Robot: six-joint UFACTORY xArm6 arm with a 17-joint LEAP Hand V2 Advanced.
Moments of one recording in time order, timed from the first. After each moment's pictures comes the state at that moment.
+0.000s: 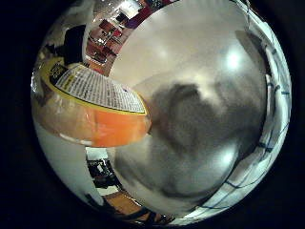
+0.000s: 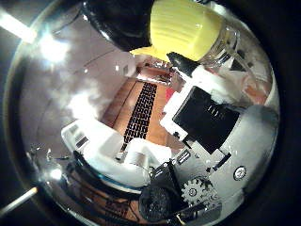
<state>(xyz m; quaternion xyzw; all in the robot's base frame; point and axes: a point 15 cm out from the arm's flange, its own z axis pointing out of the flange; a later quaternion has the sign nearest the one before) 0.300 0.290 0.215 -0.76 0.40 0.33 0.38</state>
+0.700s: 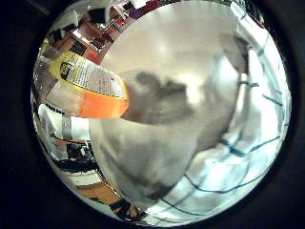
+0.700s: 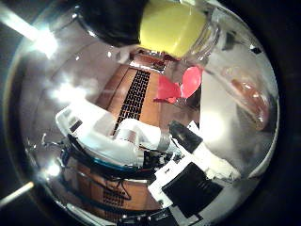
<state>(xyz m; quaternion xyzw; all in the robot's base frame) 0.304 0.232 0.224 -0.83 0.37 0.26 0.33</state>
